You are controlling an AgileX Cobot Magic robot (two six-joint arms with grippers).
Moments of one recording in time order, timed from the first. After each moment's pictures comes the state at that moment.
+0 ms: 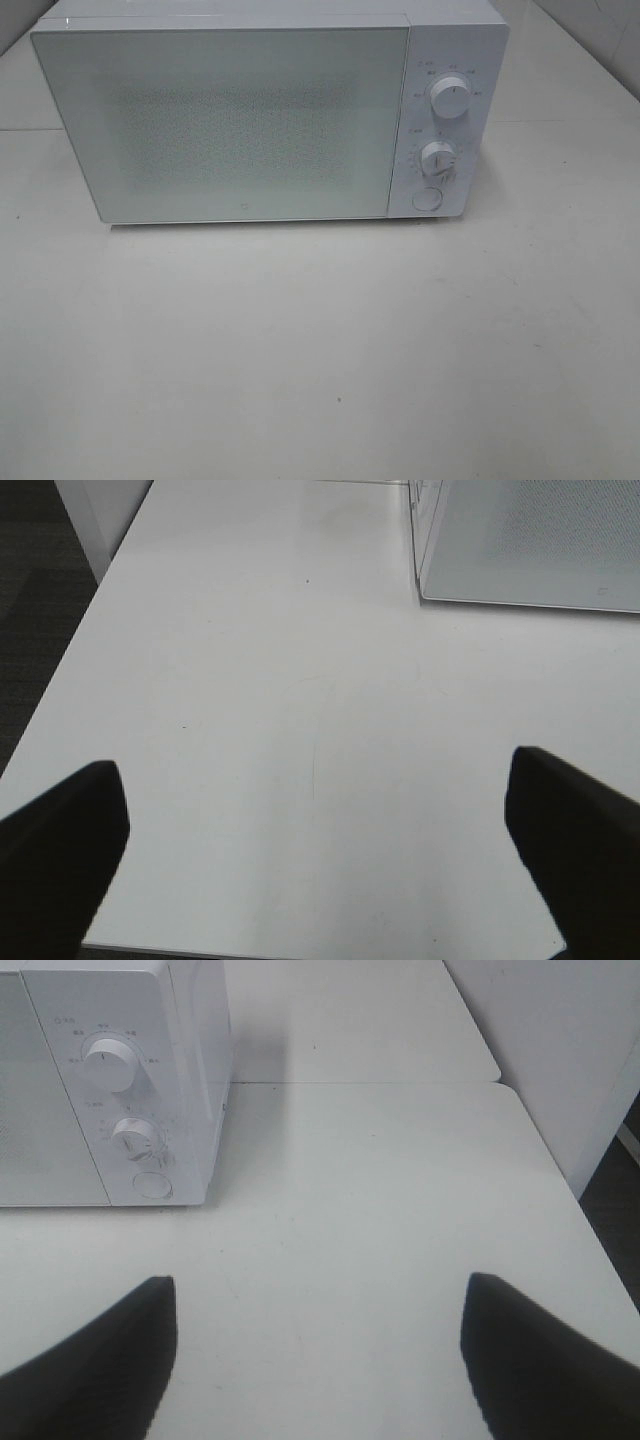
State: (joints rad) left arm -0.01 0.00 -0.52 0.05 1.08 -0.09; right arm 0.04 0.27 -0.55 -0.10 0.69 0.08
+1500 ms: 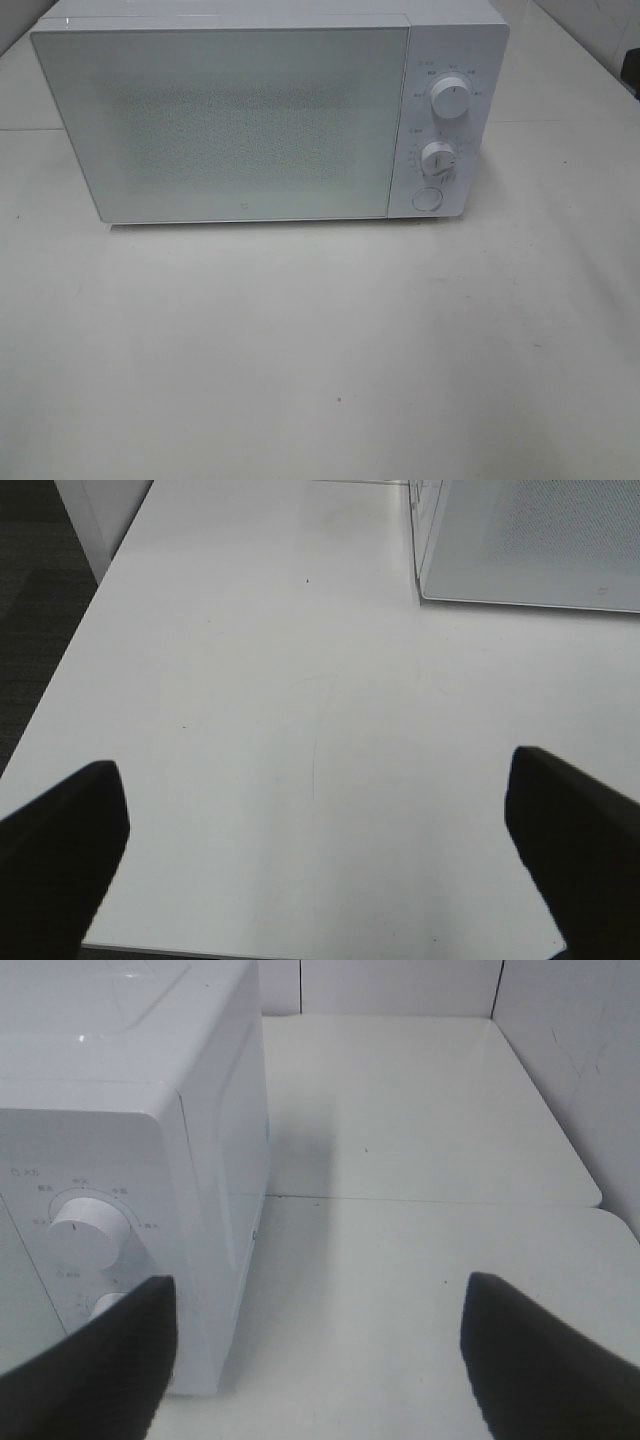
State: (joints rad) left arm -0.01 0.00 -0.52 0.05 1.08 -0.09; right arm 0.04 1.01 -0.50 -0.10 -0.23 0.08
